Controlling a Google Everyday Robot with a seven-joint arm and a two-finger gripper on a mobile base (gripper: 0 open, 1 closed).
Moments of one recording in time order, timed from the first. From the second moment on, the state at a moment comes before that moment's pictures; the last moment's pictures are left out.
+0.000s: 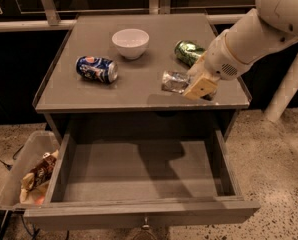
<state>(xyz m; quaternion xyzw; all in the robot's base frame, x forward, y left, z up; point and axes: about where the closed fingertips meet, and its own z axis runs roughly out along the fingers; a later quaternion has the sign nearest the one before) 0.564 -0.126 0.891 -0.59 0.75 0.07 0.29</state>
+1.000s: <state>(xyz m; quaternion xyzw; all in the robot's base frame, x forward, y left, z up) 0.515 -0.148 0.835 -0.55 0.76 0.11 0.33</state>
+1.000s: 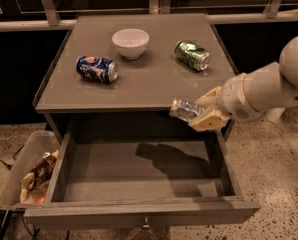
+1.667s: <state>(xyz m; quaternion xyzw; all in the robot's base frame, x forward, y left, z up) 0.507 -0.145 0.773 -0.53 0.78 0.13 0.31</state>
